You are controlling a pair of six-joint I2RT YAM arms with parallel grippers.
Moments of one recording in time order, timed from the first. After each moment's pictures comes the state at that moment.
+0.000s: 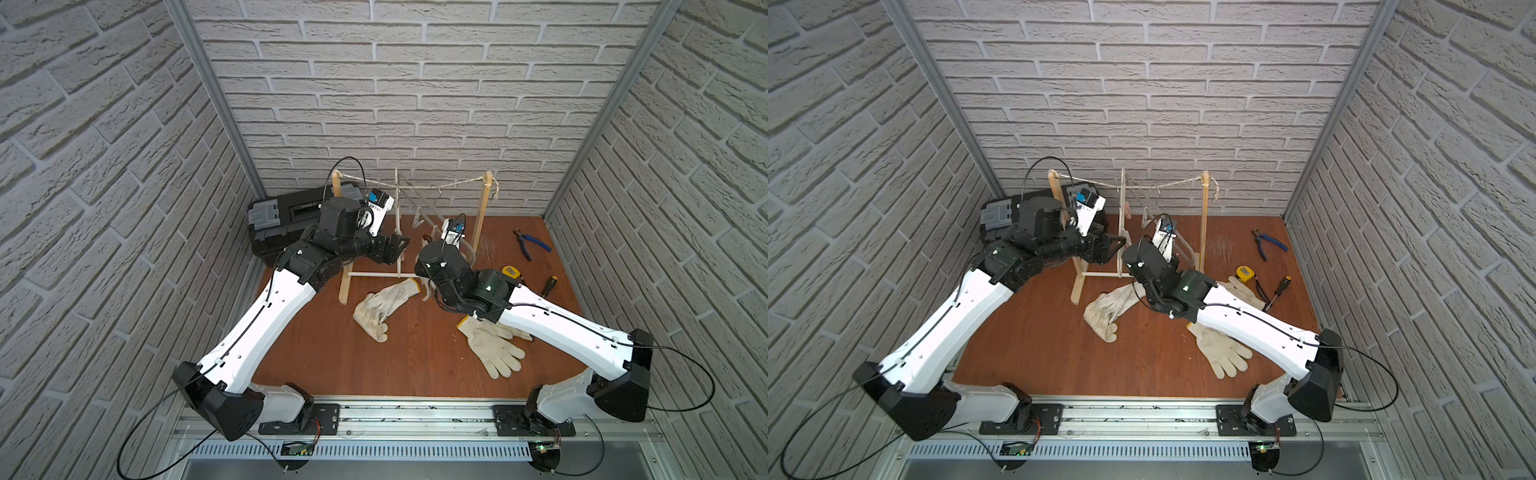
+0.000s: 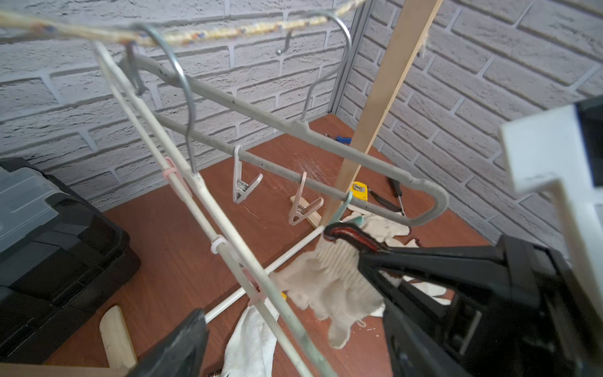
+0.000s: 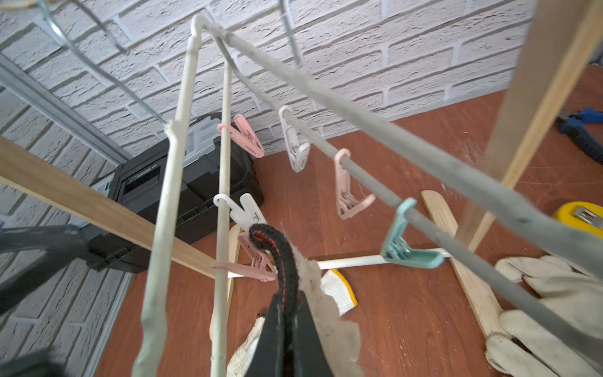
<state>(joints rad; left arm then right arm) -0.59 1.38 1.57 -0.69 0.18 -0.05 0.90 1.49 1.47 -0.54 0.70 0.76</state>
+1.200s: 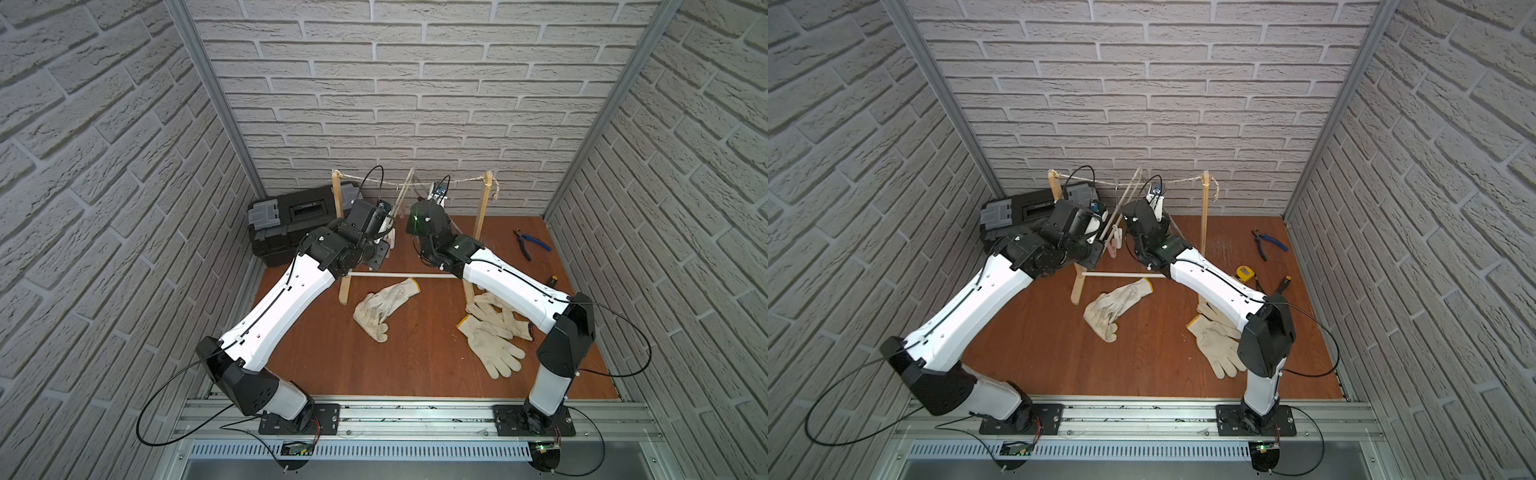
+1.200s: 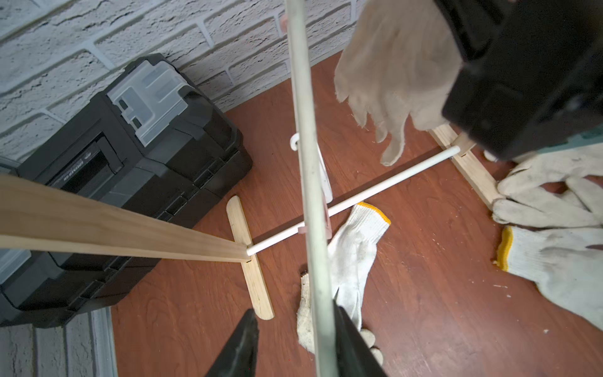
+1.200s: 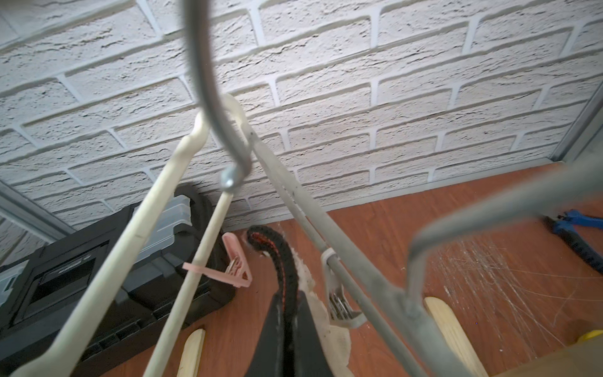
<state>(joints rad) -0.66 1.49 1.73 -1.07 -0.27 -0.04 0.69 1.81 1.73 -0.32 0.75 0.51</state>
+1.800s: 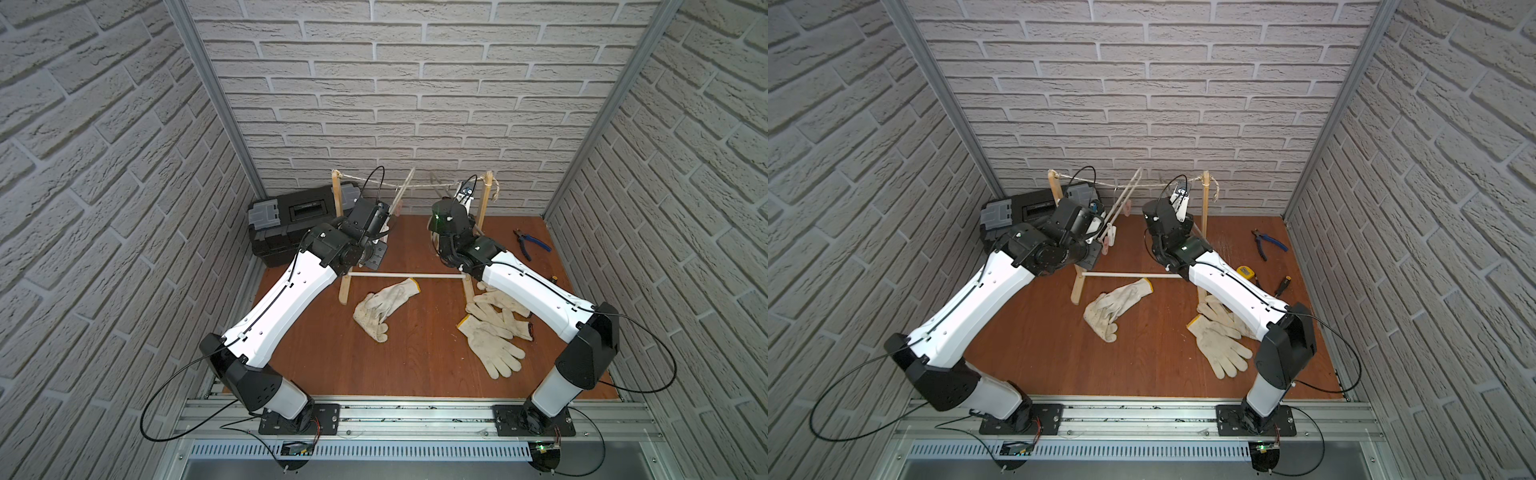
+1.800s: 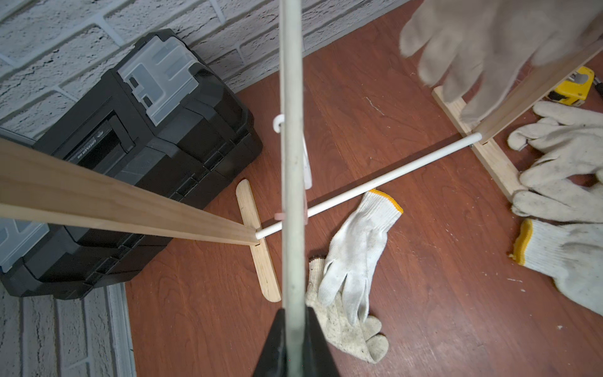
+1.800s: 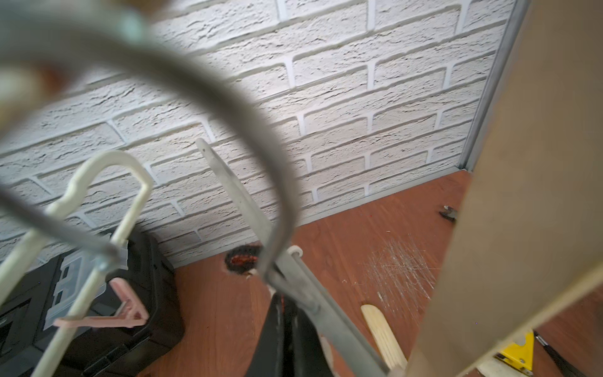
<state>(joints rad) -0.66 1.51 1.76 -1.14 -0.31 -0.08 0.62 1.65 1.58 -0.31 0.85 0.51</state>
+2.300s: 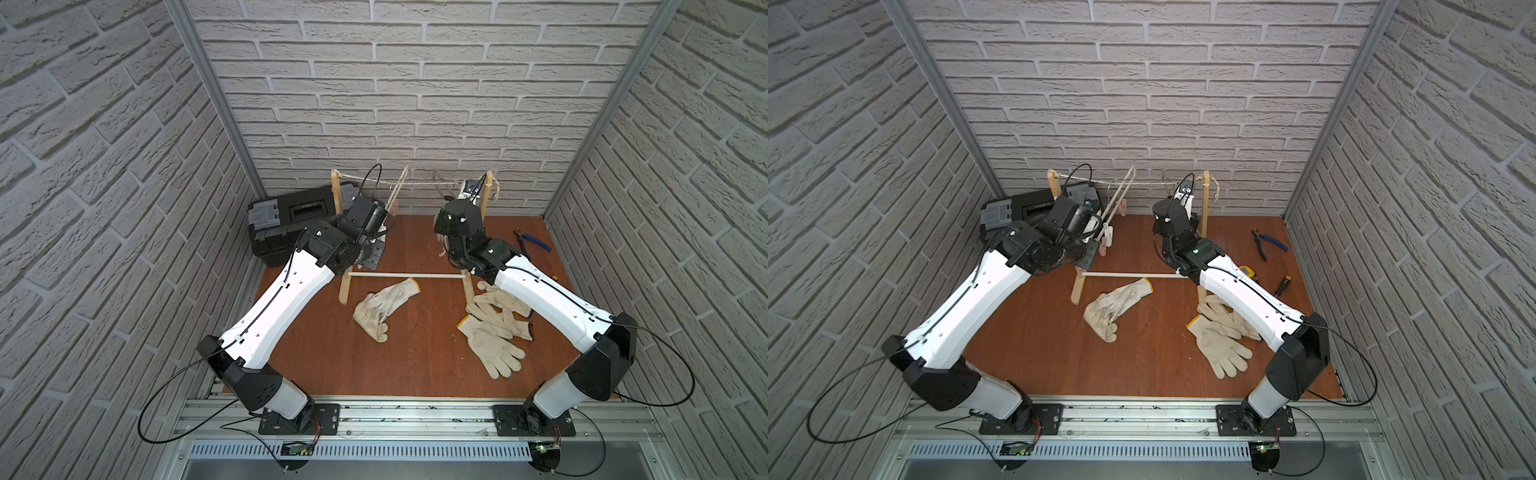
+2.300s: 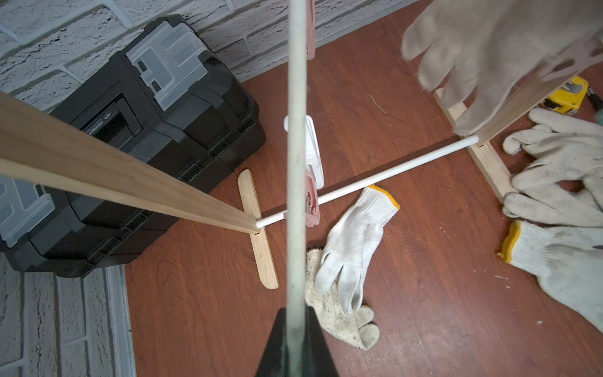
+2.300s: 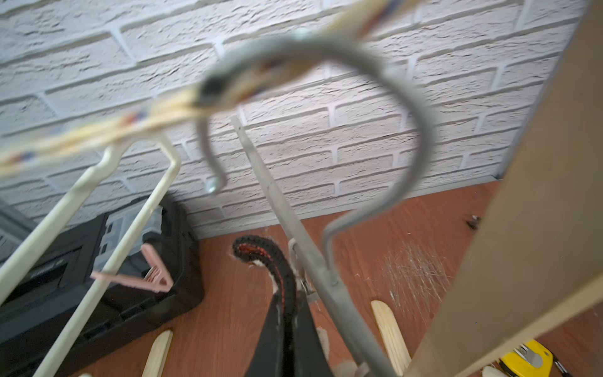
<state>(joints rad) -0.67 1.51 1.83 -1.23 -0.31 -0.15 0.64 1.60 1.55 -0.32 0.65 0.41</state>
